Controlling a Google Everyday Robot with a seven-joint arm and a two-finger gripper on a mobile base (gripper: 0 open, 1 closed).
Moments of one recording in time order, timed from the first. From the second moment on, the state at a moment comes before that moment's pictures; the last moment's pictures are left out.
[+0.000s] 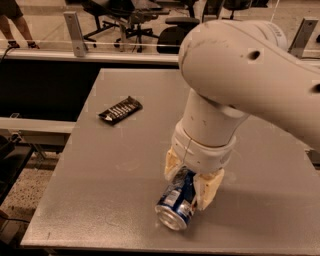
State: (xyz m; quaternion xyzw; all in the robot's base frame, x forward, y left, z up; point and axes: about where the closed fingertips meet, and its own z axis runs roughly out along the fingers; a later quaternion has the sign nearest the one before) arm 0.371 -0.060 0.846 -0.92 0.39 0.04 0.06
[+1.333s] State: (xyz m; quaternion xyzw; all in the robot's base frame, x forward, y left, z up) arm 0.415 -0.074 0.931 -0.87 0.47 0.09 0.11
